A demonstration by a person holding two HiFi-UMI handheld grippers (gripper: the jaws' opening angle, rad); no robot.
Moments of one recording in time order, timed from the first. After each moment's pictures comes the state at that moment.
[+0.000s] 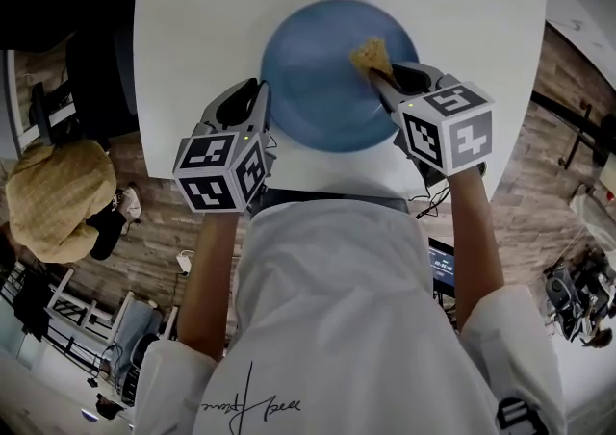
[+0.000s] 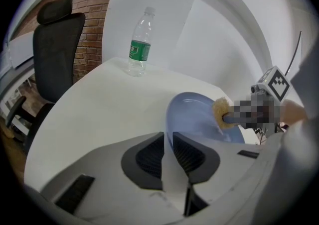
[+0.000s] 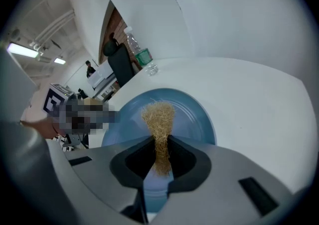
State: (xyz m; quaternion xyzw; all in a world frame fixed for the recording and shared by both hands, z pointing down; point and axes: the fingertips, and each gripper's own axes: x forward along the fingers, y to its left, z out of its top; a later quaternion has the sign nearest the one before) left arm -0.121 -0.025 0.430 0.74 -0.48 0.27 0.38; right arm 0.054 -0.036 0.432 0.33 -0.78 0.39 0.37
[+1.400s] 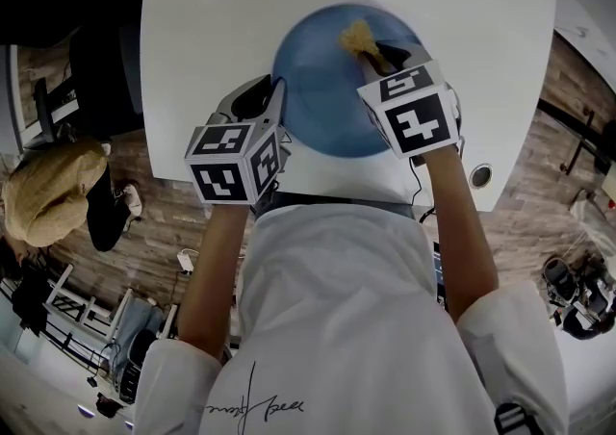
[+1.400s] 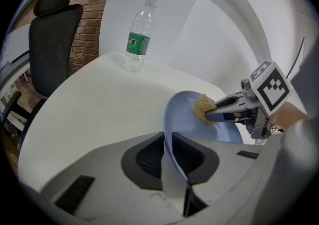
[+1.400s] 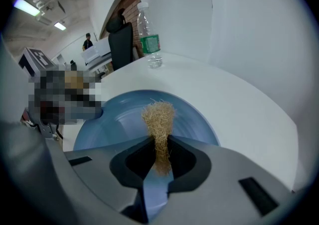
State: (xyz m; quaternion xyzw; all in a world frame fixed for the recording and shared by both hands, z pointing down) left arm -0.115 -0.032 0.440 0.74 -0.46 0.28 0.41; right arm 0.020 -0.070 0.453 0.35 -0.76 0.28 0.46
